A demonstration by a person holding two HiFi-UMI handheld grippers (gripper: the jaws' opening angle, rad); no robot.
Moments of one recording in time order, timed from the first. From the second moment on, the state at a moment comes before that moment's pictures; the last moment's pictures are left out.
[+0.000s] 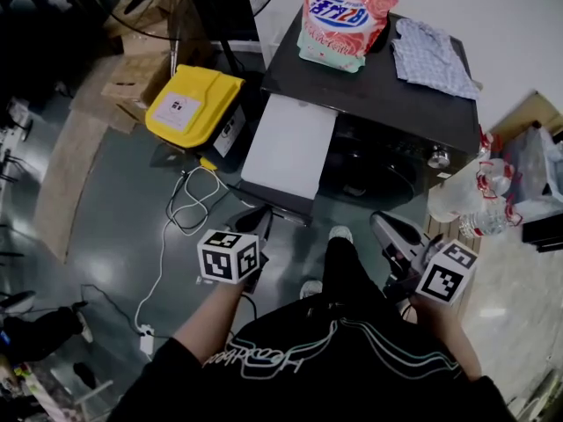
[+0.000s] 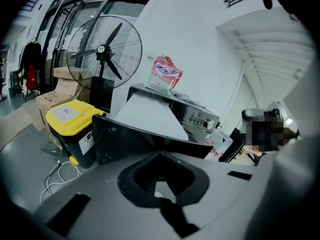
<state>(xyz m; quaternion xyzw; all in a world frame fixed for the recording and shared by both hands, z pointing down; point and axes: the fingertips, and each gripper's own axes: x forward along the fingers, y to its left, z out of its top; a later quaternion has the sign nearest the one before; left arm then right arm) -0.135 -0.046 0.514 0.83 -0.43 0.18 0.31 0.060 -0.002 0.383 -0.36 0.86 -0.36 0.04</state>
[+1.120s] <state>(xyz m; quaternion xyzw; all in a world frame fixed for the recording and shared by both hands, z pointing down) -0.120 -0.090 0.508 0.81 -0.46 0.18 0.31 0.078 -0.066 0.401 -0.32 0.86 -0.39 0.02</state>
